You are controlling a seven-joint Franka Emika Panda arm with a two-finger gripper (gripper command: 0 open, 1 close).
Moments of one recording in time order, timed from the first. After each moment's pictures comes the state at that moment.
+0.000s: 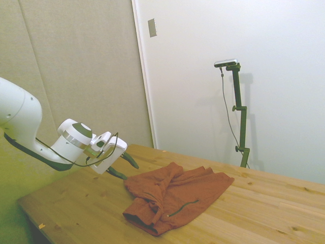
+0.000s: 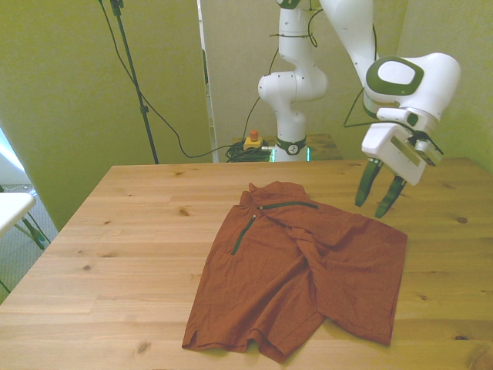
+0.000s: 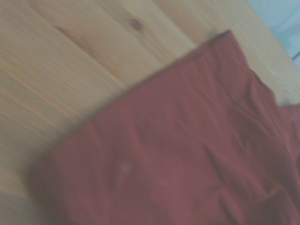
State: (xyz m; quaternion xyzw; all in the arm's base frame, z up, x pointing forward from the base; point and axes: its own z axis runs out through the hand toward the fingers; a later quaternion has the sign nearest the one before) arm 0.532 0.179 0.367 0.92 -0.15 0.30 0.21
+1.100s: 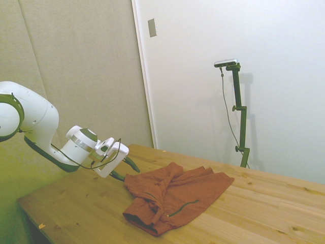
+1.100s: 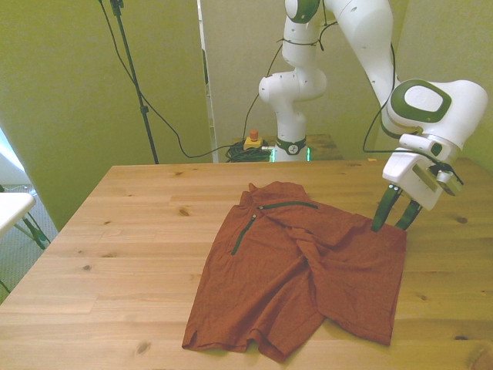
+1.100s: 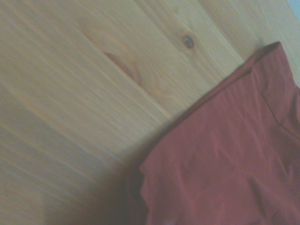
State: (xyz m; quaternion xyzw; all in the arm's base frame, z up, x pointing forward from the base) arm 0.573 0.185 0.330 0.91 -0.17 0.28 0.25
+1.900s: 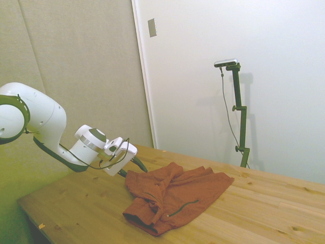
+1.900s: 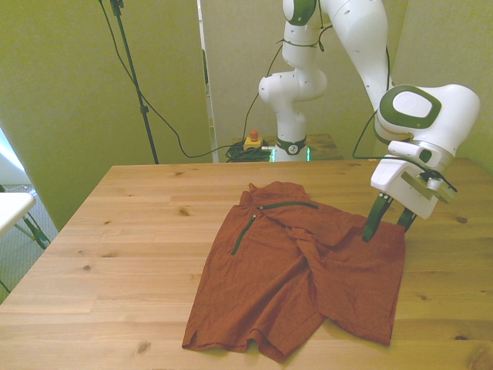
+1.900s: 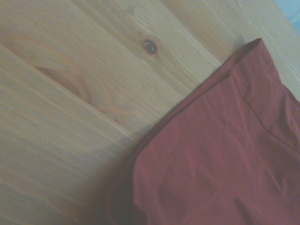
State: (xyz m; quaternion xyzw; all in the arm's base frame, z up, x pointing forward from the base) arm 0.593 0.172 0.327 0.91 -0.18 0.29 0.22
